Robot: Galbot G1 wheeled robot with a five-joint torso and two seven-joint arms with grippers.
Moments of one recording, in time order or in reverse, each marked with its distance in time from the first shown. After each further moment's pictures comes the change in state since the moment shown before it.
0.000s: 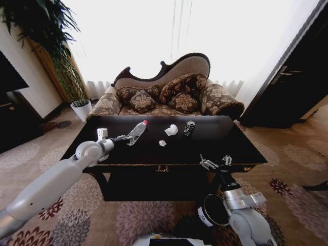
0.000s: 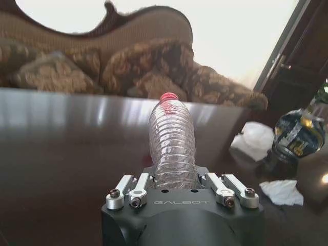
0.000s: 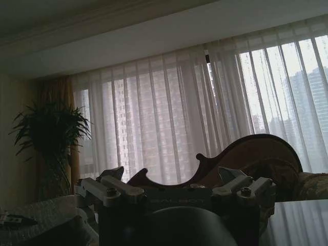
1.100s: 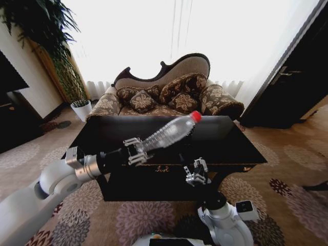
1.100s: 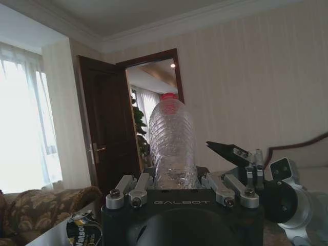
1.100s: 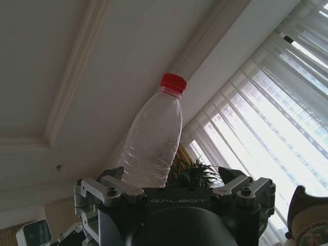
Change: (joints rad) left arm 0.487 0.087 -0.438 -0.494 0.325 -0.373 0.671; right arm -0.049 -0.039 -0.295 0.097 0.394 0.080 -0.356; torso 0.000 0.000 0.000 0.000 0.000
